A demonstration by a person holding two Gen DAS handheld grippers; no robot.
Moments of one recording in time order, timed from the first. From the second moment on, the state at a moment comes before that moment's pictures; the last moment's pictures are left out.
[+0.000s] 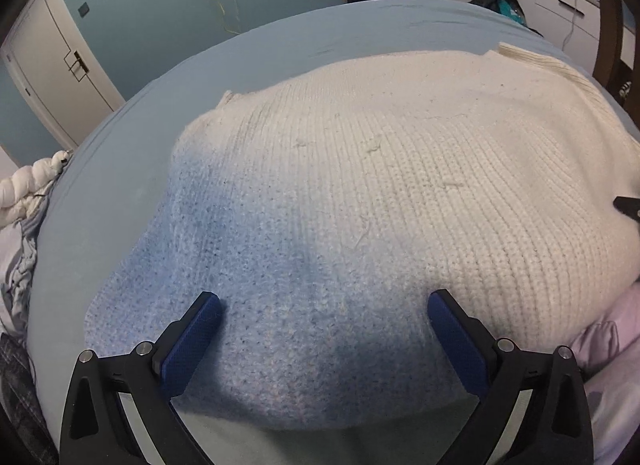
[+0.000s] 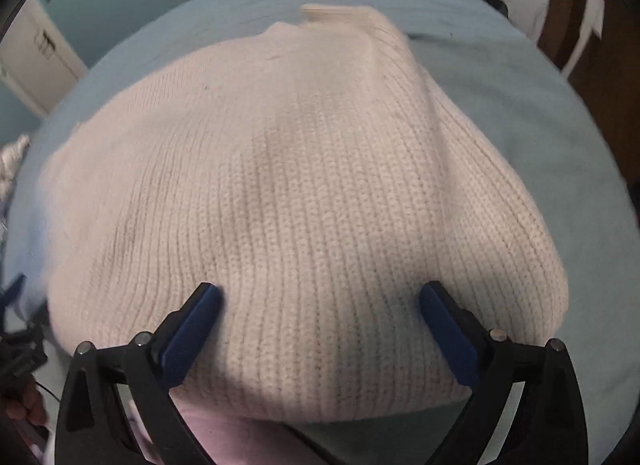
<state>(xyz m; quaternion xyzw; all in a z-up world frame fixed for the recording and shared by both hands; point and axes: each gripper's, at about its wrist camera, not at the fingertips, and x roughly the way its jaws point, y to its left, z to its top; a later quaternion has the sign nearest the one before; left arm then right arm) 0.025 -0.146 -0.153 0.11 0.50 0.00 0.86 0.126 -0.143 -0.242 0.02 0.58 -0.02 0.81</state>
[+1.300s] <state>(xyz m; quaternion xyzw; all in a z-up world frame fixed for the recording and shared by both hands) -0.009 -0.003 -0.137 -0.08 0.58 0.07 0.81 0.065 -0.222 -0.254 0.51 0.49 -0.02 0.71</state>
